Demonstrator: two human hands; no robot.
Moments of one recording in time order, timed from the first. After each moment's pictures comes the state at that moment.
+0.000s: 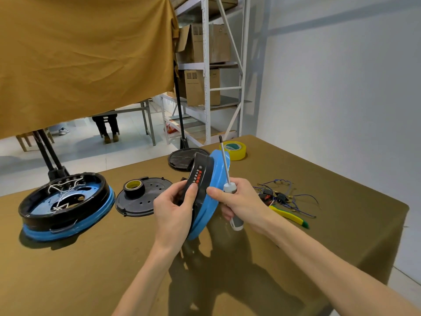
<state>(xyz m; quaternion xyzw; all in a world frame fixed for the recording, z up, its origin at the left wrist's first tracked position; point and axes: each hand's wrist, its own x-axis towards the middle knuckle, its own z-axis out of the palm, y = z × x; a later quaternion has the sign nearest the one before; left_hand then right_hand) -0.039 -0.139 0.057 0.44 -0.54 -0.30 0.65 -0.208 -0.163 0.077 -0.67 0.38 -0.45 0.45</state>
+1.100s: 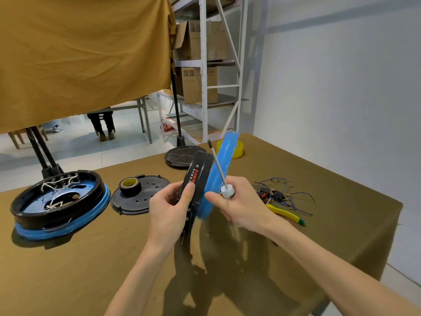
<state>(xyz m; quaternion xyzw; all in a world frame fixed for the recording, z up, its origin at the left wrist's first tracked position) -0.033 -0.139 0.054 0.44 -0.54 -0.35 0.63 -0.214 -0.158 0.074 -0.75 0.38 -0.44 0.32</state>
